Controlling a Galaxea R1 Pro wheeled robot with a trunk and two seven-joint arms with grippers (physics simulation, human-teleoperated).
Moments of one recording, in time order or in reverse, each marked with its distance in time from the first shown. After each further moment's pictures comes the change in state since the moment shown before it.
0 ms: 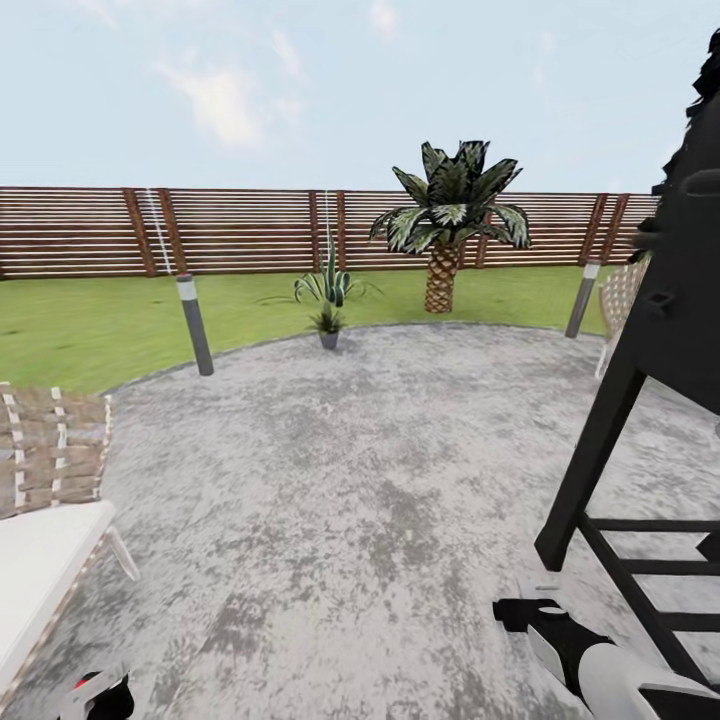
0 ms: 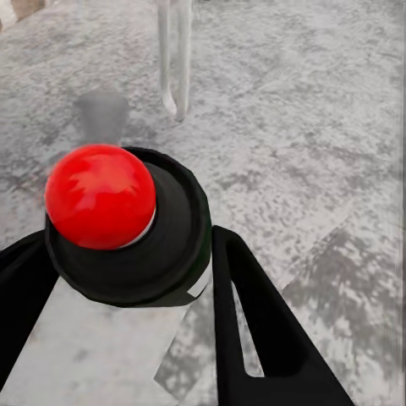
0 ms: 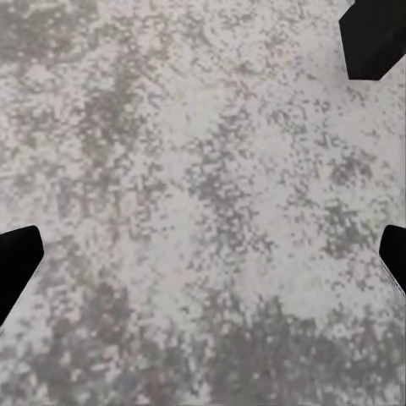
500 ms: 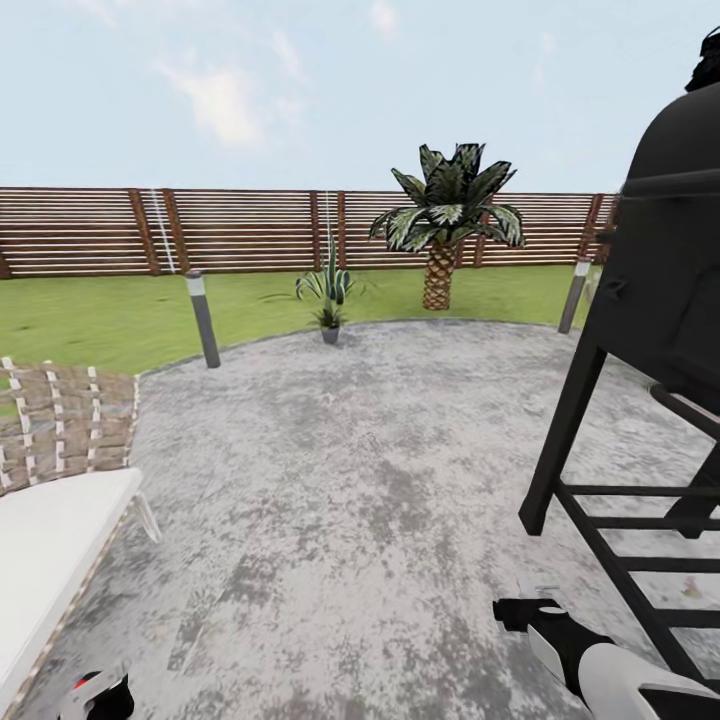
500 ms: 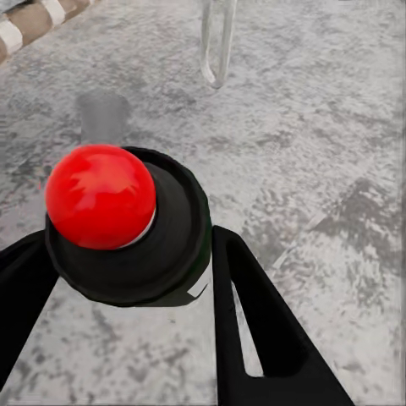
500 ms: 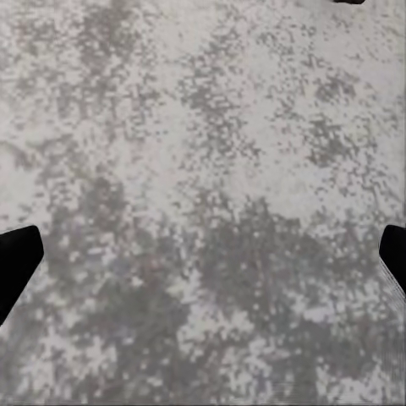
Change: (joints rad) left arm 0.000 0.000 0.000 0.000 0.000 0.000 0.000; right arm 0.000 0.000 0.001 -0.002 0.001 0.000 0.000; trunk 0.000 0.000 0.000
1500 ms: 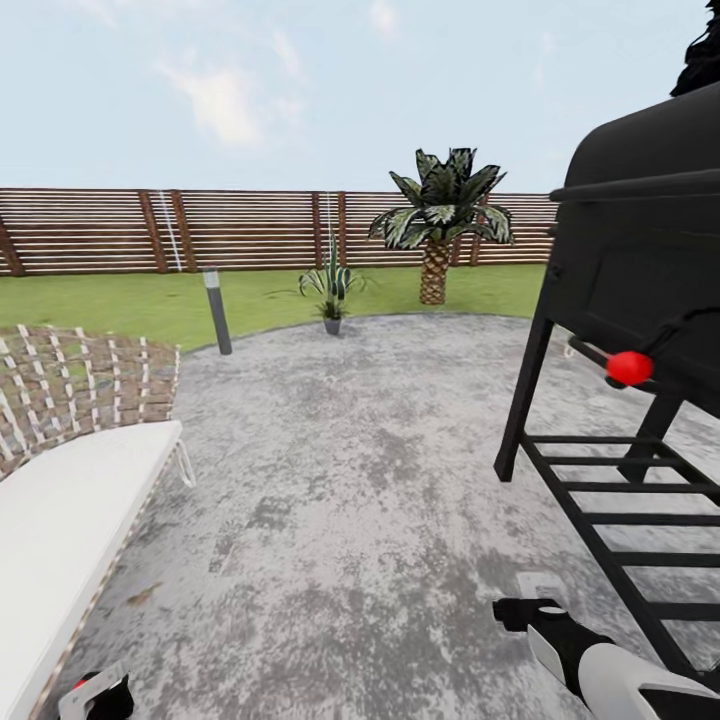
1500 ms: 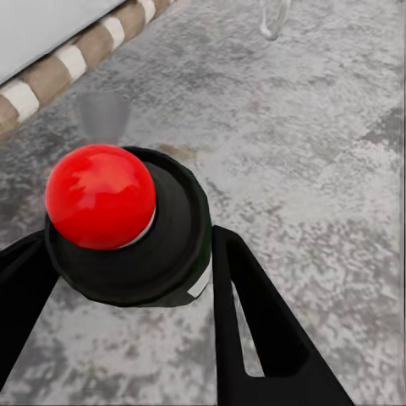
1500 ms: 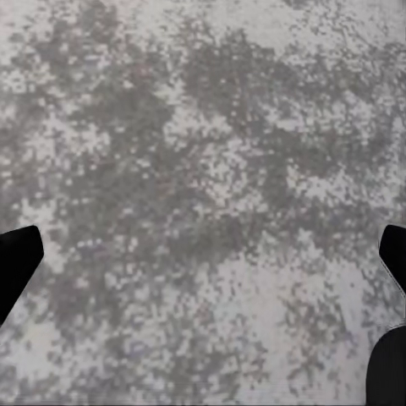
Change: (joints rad) left arm 0.000 0.001 0.000 0.000 0.000 0.000 0.000; right arm 0.000 0.000 0.000 0.000 0.001 0.000 0.000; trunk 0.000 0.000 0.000
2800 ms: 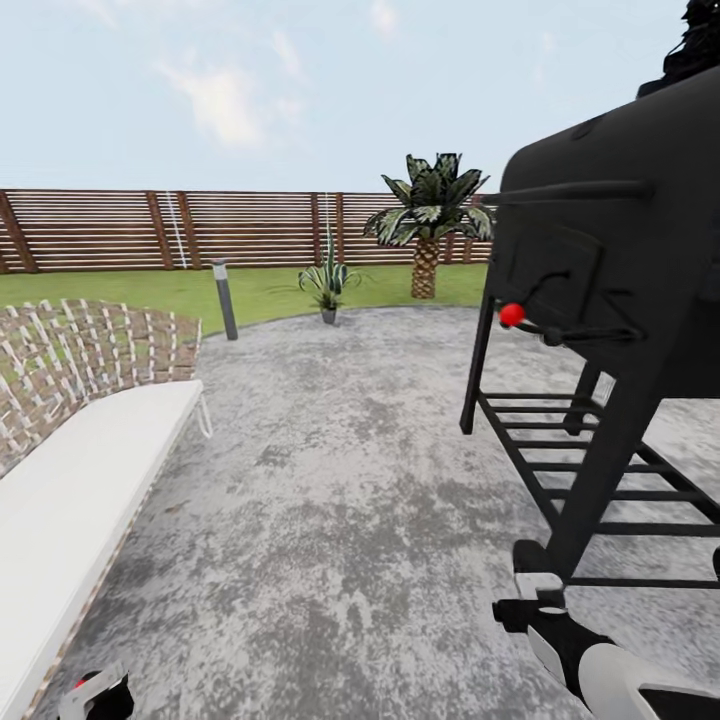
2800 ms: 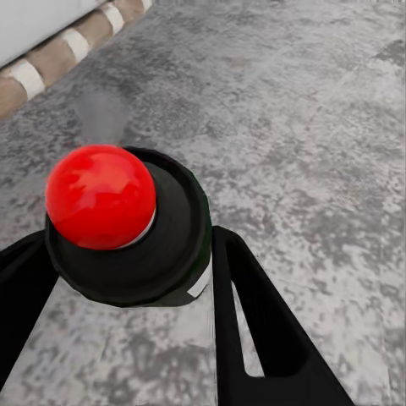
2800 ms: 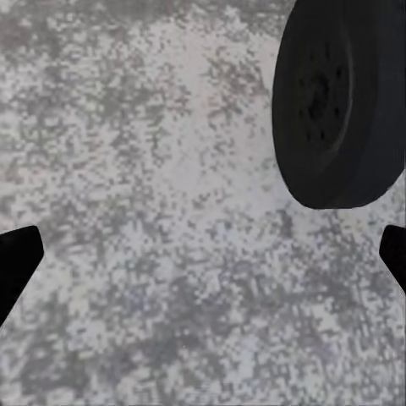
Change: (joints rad) left arm 0.000 0.000 0.000 -0.001 0.000 0.000 0.000; right arm 0.000 0.000 0.004 0.001 0.004 0.005 0.005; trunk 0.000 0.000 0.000
